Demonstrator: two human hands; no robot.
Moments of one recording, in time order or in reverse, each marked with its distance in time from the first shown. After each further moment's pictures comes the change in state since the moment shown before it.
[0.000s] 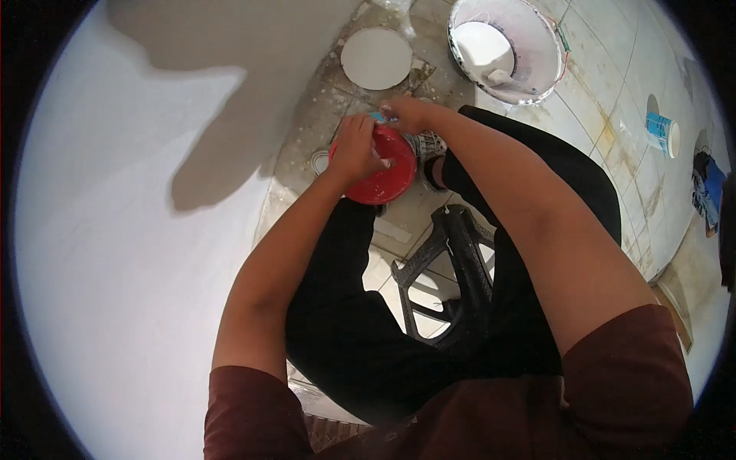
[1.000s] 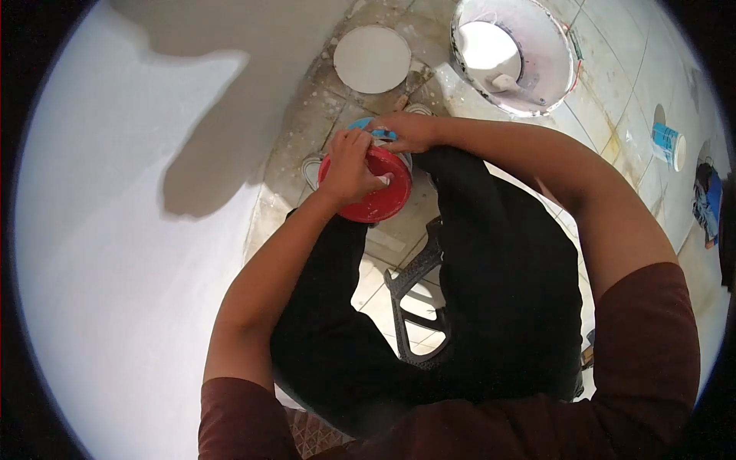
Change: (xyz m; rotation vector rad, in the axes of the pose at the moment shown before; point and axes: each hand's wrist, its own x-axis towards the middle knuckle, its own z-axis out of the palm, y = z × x) left_hand 0.001 0.003 0.004 -0.051 -0.072 -0.096; right_hand -0.002 0.019 0.010 0.236 -0.030 -0.351
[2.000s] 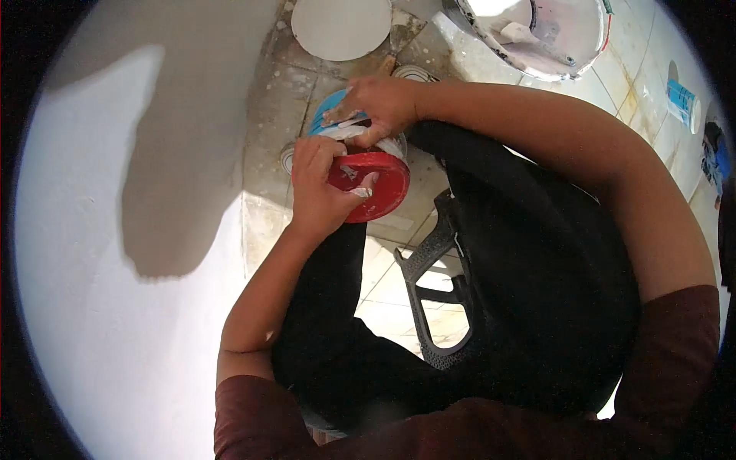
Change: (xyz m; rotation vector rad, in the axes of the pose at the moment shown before) left_hand -0.007 -0.021 0.000 -0.232 0.102 0.004; right_hand 0.034 0.016 0.002 -0.044 0.018 -0.050
